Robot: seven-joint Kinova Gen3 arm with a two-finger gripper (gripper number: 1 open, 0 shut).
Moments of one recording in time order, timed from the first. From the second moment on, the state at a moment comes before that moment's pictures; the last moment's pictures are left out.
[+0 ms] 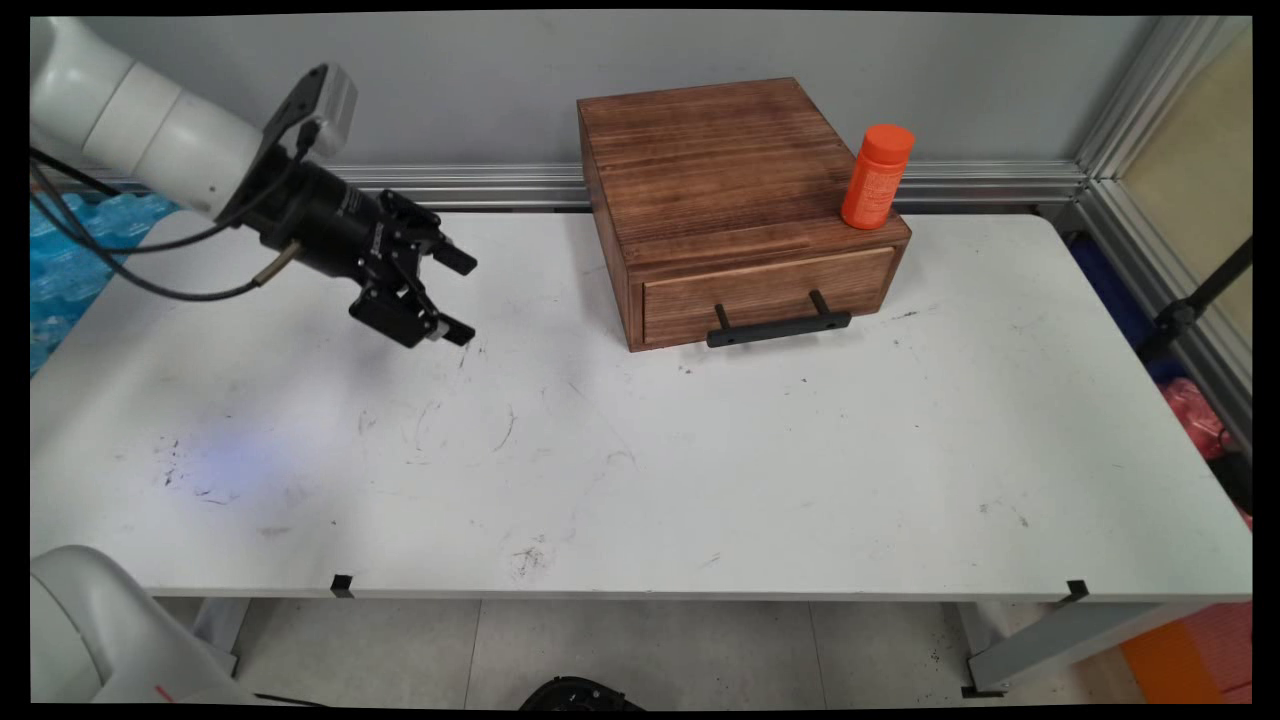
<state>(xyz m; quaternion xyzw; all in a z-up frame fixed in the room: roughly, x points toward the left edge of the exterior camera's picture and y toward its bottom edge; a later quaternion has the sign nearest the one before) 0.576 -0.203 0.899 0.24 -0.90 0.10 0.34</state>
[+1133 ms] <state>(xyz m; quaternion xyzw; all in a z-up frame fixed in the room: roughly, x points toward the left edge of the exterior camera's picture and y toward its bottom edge) 0.448 -0.261 0.975 0.28 -0.90 0.11 0.30</state>
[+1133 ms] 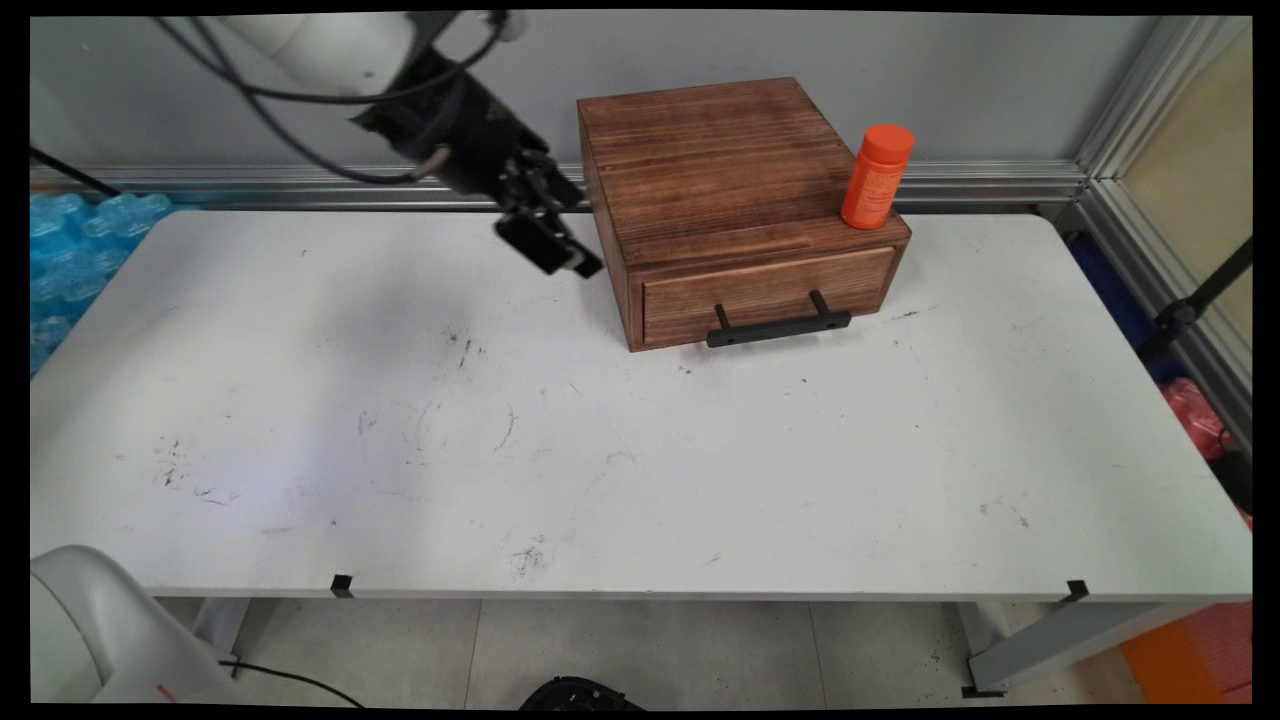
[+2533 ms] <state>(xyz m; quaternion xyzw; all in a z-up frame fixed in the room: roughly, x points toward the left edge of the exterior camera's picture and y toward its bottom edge) 0.265 -0.363 0.899 0.33 -0.90 0.11 0.25</state>
